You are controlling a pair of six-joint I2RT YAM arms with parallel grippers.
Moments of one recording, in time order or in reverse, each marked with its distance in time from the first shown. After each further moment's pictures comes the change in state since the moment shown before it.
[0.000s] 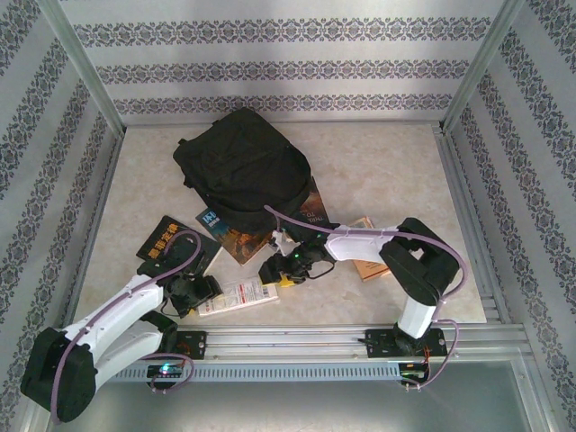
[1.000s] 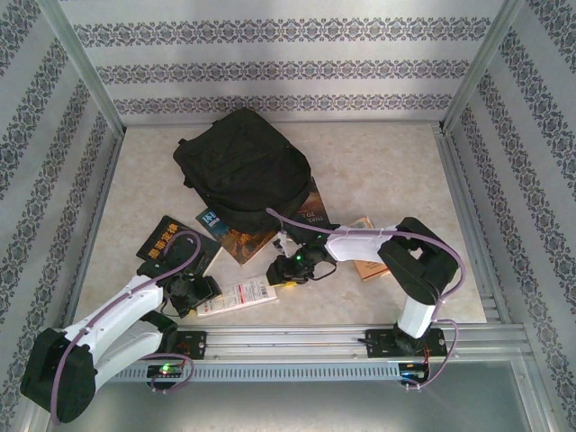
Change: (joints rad) left arm 0.000 -0.004 -0.007 0.005 -0.003 0.001; right arm -0.004 0.014 -0.009 -0.047 0.091 -0.026
